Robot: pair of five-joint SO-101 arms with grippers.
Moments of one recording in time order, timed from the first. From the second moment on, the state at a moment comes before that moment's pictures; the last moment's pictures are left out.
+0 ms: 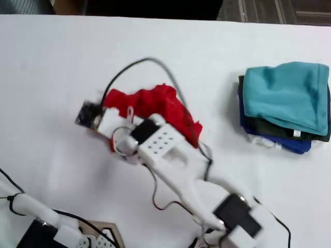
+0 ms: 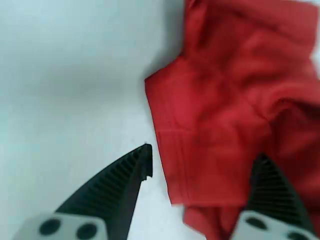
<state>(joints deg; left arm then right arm) -71.1 -23.6 53.1 30.5 -43.7 -49.5 0.7 20.4 59.3 27.1</state>
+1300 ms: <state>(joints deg) -70.9 -23.7 59.6 30.5 -43.7 -43.2 23.5 -34.1 84.7 27.1</state>
